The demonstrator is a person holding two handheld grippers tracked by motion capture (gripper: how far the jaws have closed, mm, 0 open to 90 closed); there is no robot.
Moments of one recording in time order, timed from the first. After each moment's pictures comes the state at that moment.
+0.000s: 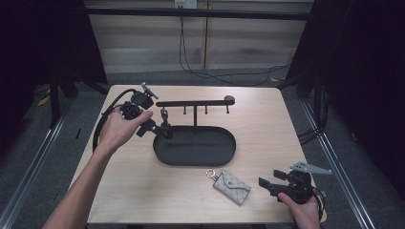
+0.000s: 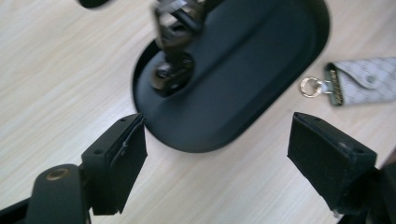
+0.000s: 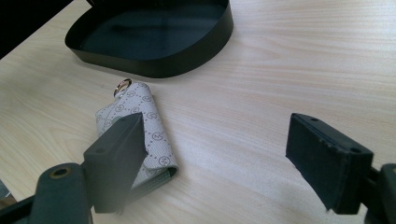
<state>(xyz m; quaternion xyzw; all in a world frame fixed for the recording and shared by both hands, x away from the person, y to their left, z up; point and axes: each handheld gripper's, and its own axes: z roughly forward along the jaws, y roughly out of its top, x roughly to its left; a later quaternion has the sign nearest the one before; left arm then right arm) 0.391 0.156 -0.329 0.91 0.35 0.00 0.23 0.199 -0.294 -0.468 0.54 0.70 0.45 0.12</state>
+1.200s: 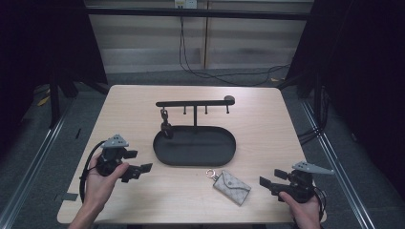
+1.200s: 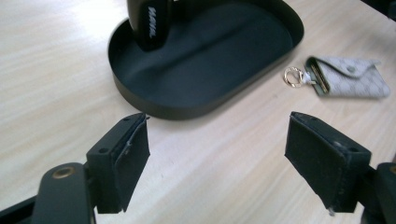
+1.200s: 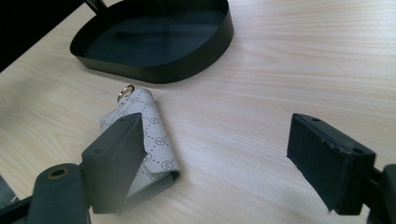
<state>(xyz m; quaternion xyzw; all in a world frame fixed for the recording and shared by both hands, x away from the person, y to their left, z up) 0.284 0.223 -0.411 0.83 0.37 0.06 0.41 0.199 -0.296 -0.465 0.55 0.69 0.46 0.12</state>
